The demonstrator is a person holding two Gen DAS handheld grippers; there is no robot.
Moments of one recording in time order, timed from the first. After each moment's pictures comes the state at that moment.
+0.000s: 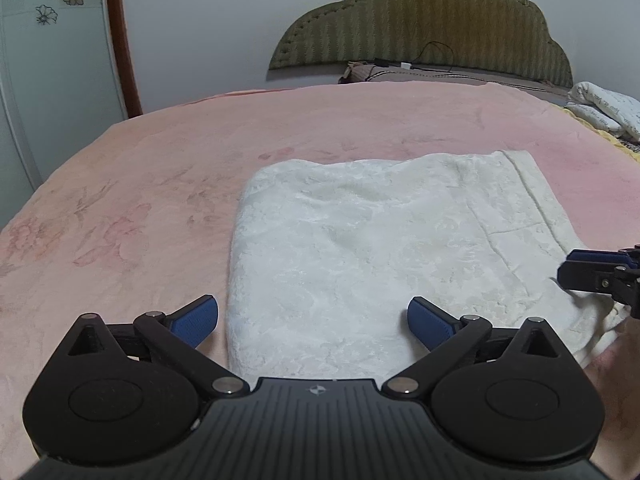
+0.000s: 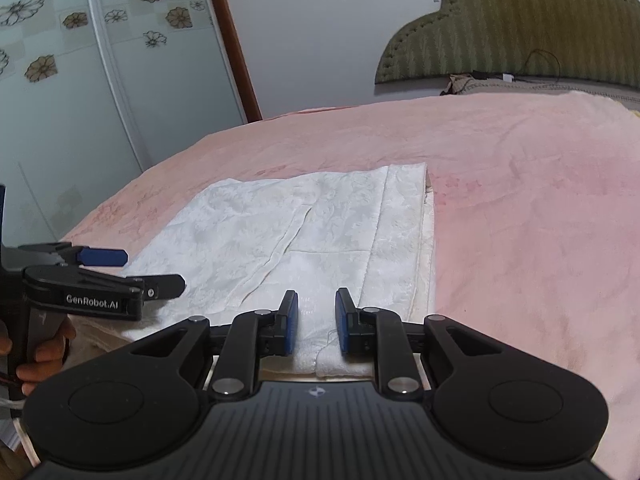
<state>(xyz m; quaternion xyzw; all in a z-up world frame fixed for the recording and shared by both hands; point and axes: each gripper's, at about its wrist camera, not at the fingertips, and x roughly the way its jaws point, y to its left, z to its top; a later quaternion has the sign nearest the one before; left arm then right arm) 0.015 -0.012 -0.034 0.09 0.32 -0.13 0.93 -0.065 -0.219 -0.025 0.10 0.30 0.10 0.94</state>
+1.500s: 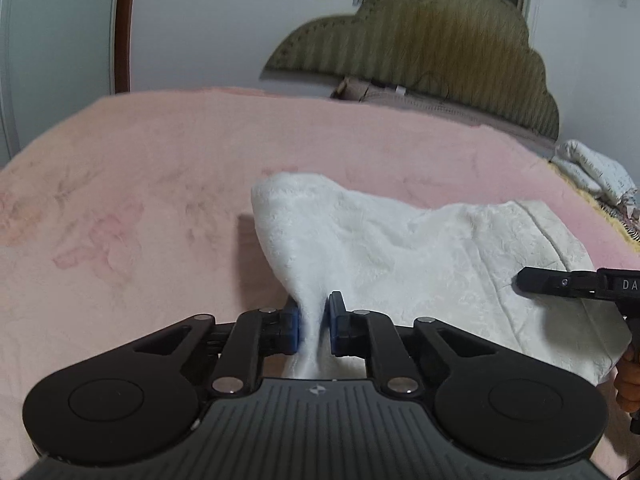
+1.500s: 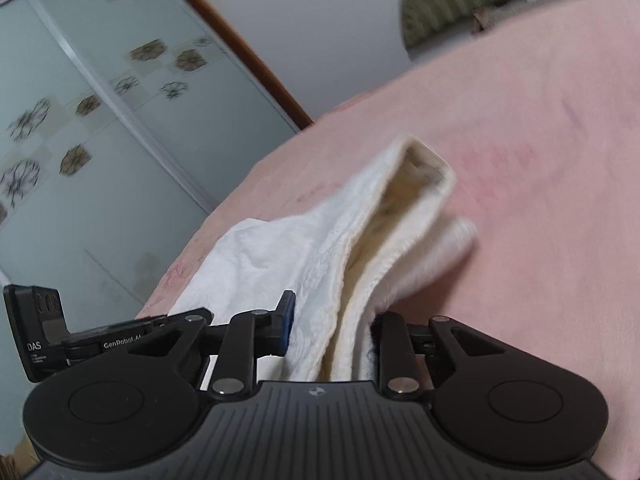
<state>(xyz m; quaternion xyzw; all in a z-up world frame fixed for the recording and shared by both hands) 0.038 0.030 -0.014 -0.01 0.32 -0.18 0.93 0.008 -0.275 -0.037 0.27 0.30 0.22 0.89</state>
